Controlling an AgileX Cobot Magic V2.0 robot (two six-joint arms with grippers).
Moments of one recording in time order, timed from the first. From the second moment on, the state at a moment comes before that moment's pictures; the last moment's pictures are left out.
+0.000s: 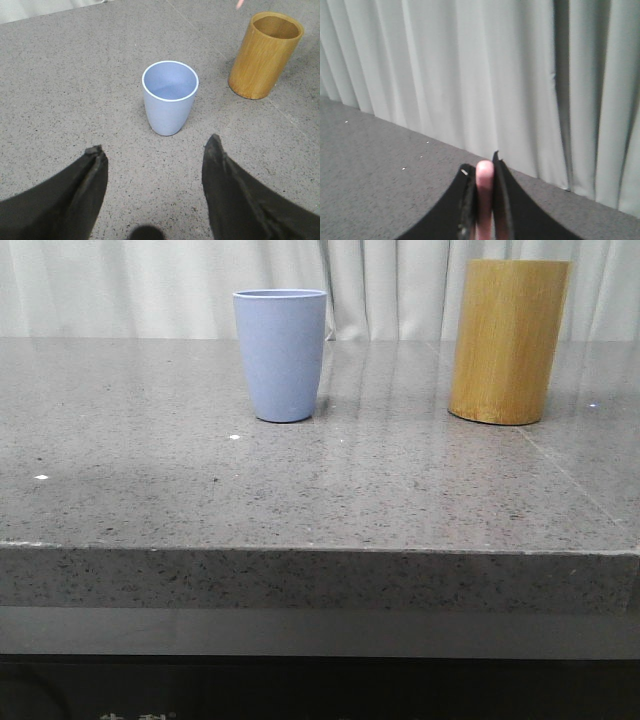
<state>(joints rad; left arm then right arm) -0.50 1.03 -1.16 -0.09 0.70 0.07 0.38 1.52 -1.84 0.37 0.46 -0.26</state>
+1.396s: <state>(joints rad) -0.50 1.03 -1.16 -0.08 0.66 0.07 0.51 1.83 -1.84 0.37 0.49 -0.27</state>
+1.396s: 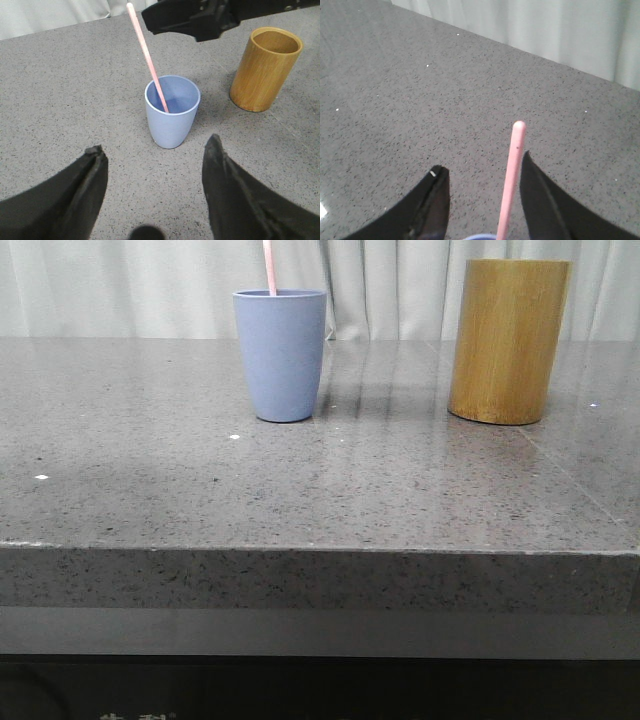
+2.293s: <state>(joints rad) -0.50 1.03 -1.16 -0.08 0.66 0.07 0.22 1.00 -1.33 0.21 0.96 -0.19</state>
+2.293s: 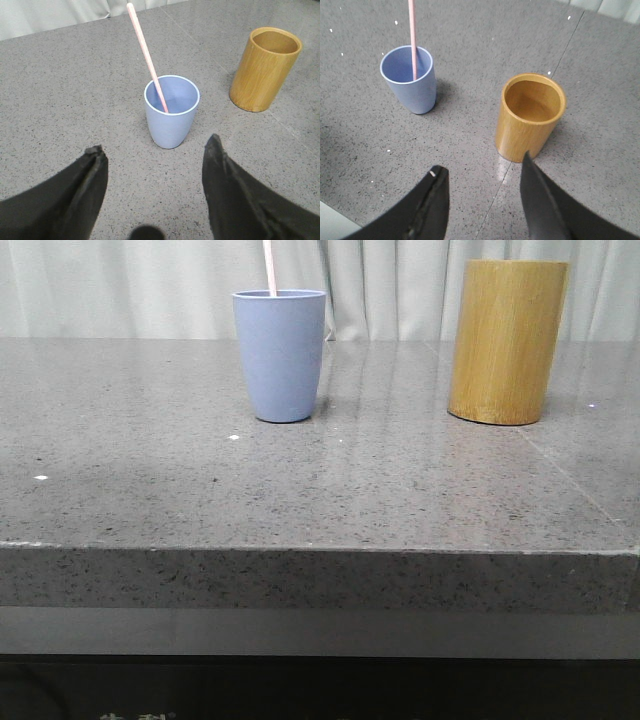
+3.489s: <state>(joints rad) -0.50 1.03 -1.16 -0.08 0.66 0.07 0.22 0.55 -0.87 0.22 0.75 -0.19</state>
